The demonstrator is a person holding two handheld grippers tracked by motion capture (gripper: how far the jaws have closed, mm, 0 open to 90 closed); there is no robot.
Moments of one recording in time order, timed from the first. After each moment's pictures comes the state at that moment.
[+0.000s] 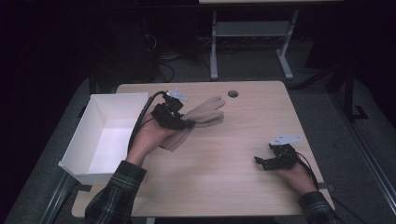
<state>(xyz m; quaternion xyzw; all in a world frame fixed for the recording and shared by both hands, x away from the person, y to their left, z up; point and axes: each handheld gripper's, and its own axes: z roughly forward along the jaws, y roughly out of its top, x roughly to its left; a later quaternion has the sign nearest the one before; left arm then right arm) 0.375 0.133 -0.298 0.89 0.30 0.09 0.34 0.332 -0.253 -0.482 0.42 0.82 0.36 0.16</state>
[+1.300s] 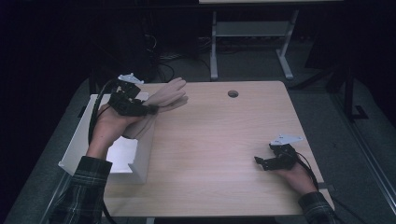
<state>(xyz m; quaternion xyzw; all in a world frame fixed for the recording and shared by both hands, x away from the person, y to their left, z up) 0.378 0.228 -0.259 0.85 0.38 0.14 0.34 0.332 -0.253 -0.482 0.42 0.82 0.36 0.16</state>
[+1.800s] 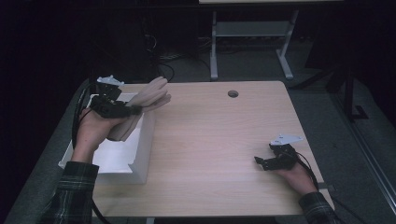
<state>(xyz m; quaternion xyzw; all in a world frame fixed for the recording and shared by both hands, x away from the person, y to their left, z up) 0.370 0.271 -0.262 0.82 0.42 0.15 0.34 0.332 -0.253 -0.482 0.42 0.82 0.36 0.16</state>
